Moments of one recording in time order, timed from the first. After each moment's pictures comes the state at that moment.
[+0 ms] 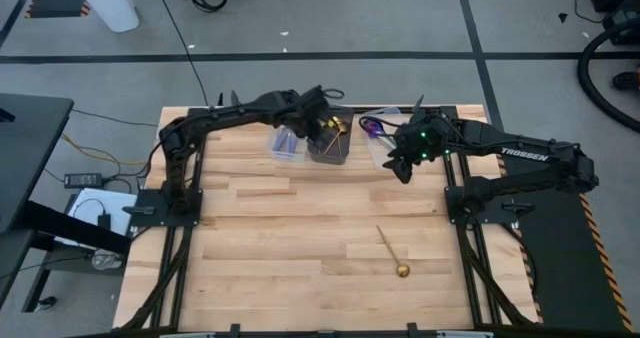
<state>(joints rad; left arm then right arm) 0.43 1.95 1.69 -0.82 -0.06 -0.43 -0.33 0.98 0.88 -0.71 -0.12 0.29</state>
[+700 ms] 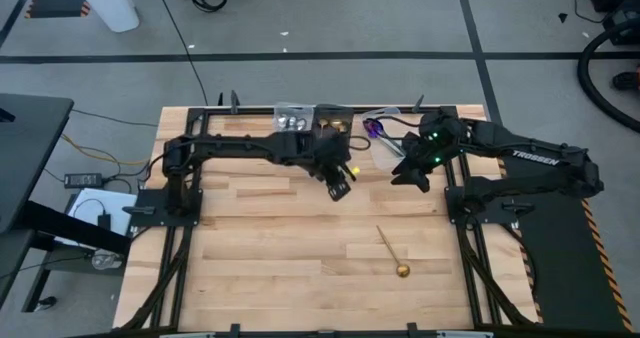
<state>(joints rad) 0.12 1.95 1.69 -0.66 0.05 -0.40 -0.33 0.90 0.88 -0.77 -0.46 0.30</state>
